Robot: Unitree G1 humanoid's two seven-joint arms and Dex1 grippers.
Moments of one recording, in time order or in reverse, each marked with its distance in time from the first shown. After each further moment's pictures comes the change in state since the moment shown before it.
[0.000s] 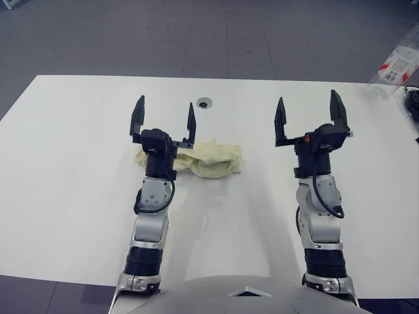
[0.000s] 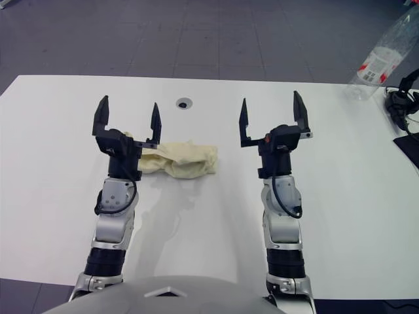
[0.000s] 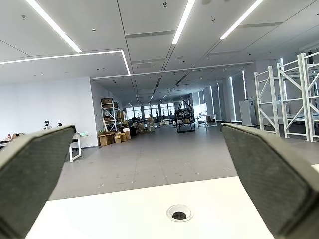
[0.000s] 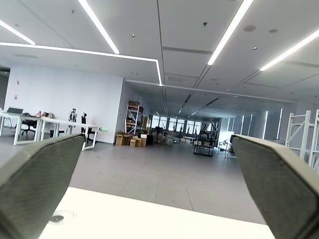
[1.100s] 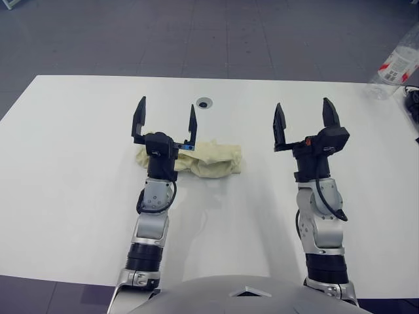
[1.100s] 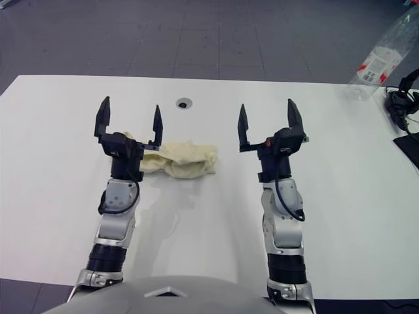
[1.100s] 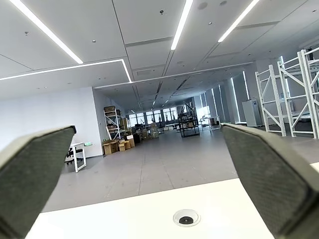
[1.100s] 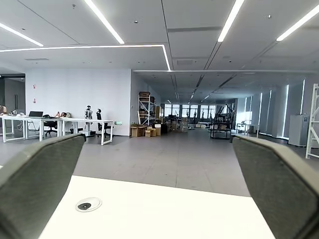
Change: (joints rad) left arm -0.024 0.013 0.008 0.086 0.046 -0.117 0.019; right arm 0.056 -0.006 0.017 -0.084 0.155 0.095 0.089
